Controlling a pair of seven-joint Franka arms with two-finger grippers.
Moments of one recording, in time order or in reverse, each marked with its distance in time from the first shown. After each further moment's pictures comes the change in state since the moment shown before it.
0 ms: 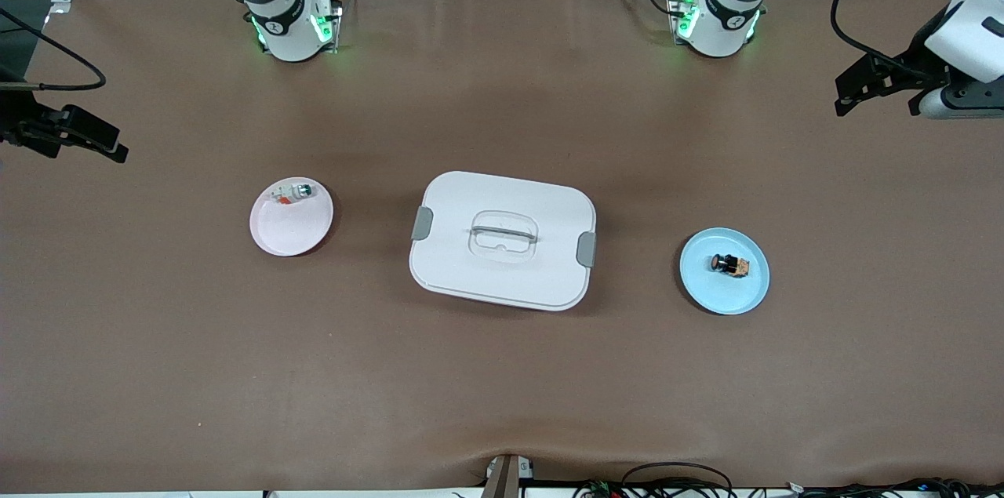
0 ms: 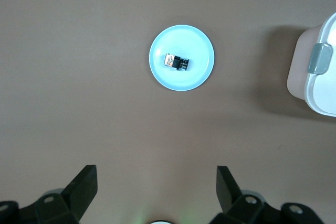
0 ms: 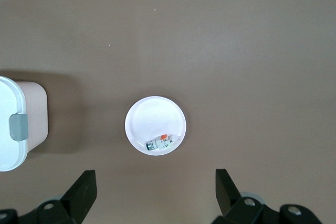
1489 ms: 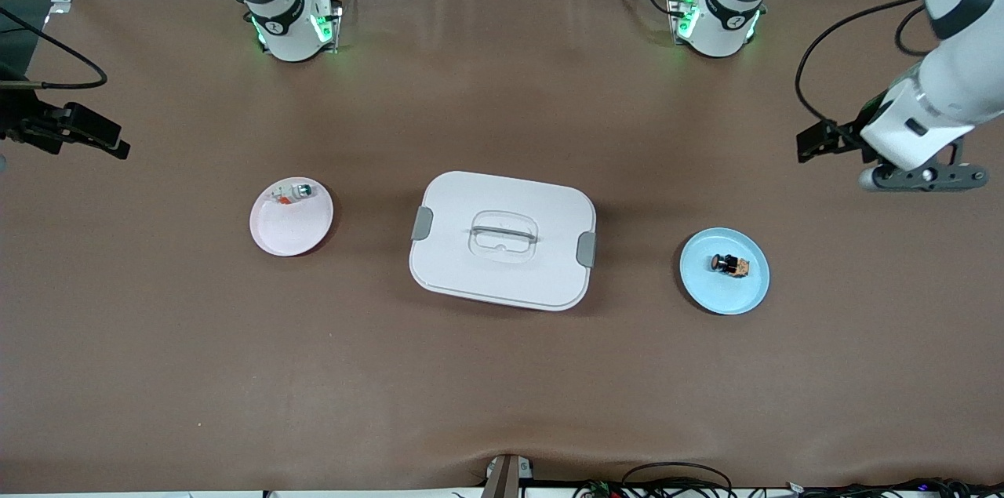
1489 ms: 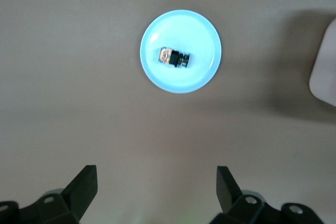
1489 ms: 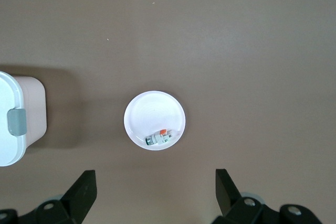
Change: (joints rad) left arm -0.002 0.119 -0.002 -0.162 0.000 0.204 0.001; right arm 0.000 -0.001 -0.001 0.000 0.000 -0.022 0.000
